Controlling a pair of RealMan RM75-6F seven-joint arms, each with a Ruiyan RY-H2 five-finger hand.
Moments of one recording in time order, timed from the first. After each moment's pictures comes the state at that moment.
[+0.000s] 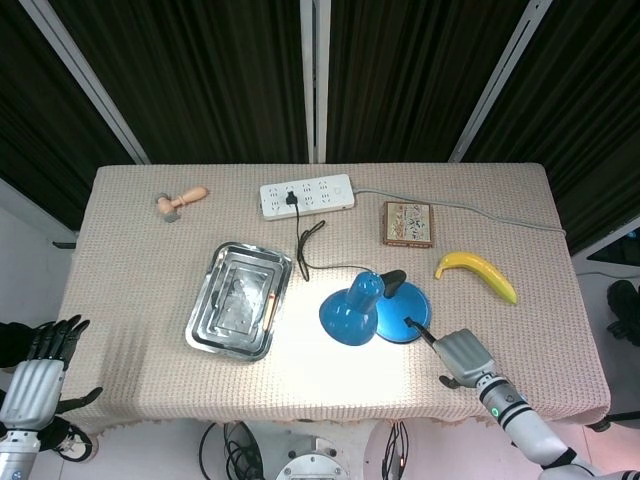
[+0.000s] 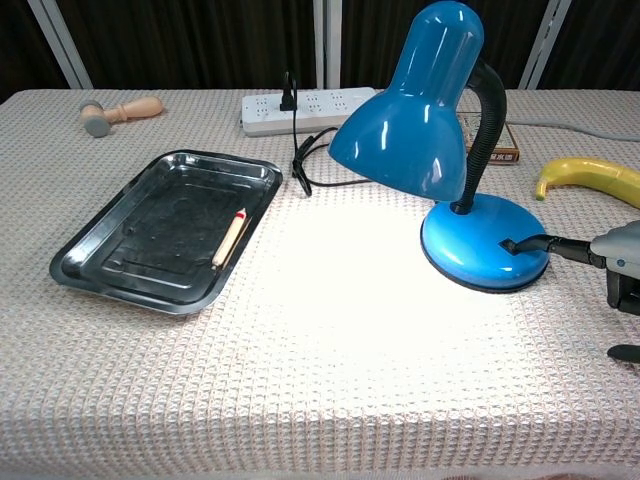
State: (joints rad) left arm -0.01 -1.20 0.06 -1.51 1.59 1.52 -0.07; right arm 0.49 -1.22 -0.08 -1.83 -1.17 0.93 -0.54
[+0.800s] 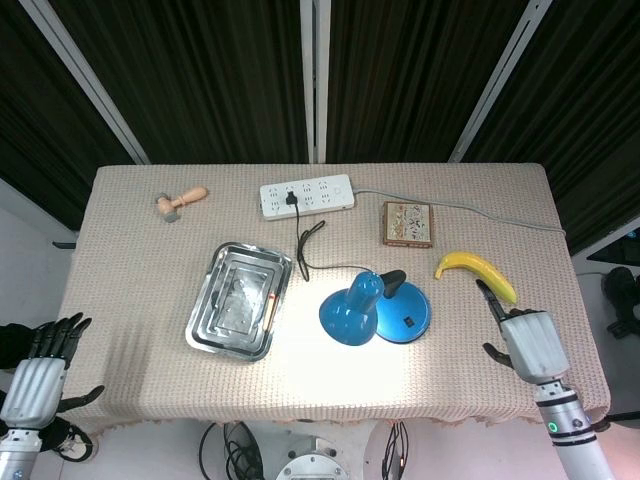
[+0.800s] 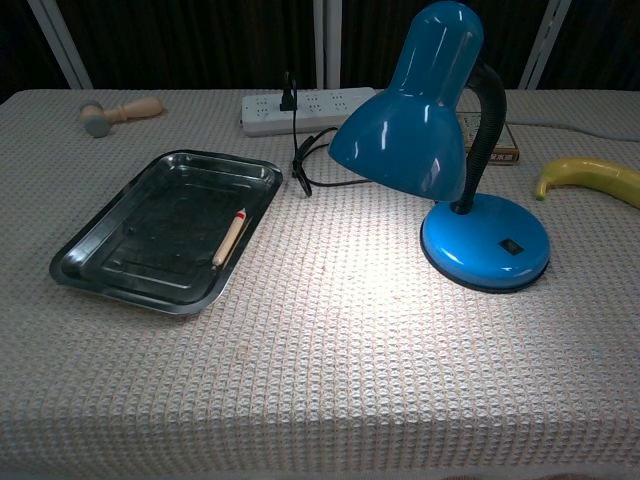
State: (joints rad) left arm -0.01 -1.19 0.05 -1.53 1.60 1.52 -0.06; right arm 0.23 -1.21 -0.07 -1.65 -1.54 1.56 -0.32
